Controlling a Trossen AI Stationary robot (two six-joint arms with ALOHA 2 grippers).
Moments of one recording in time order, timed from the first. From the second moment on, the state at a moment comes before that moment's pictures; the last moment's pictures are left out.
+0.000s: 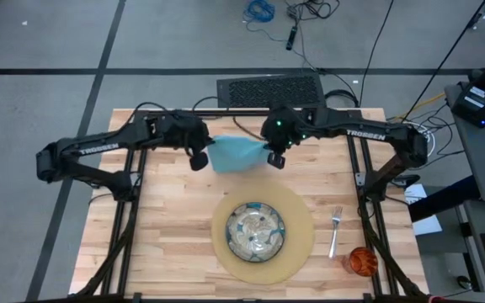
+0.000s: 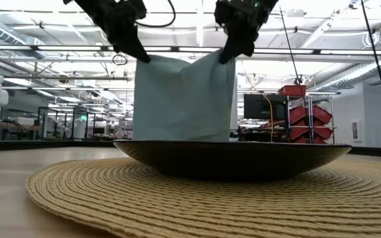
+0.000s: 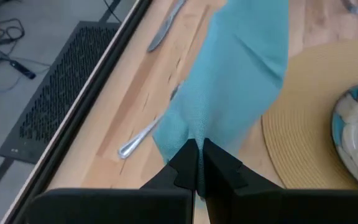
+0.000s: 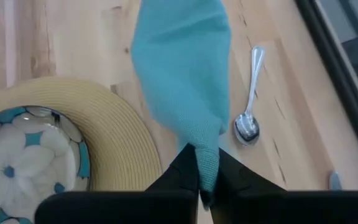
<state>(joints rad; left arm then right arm) 0.33 1.18 1.02 -0.54 -0.01 0.11 -0.27 1.58 1.47 -0.84 -0.06 -0.01</state>
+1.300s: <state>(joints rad) 0.02 1.22 1.01 -0.61 -0.50 0.03 -0.07 1.53 1.37 -0.81 0.31 0.20</state>
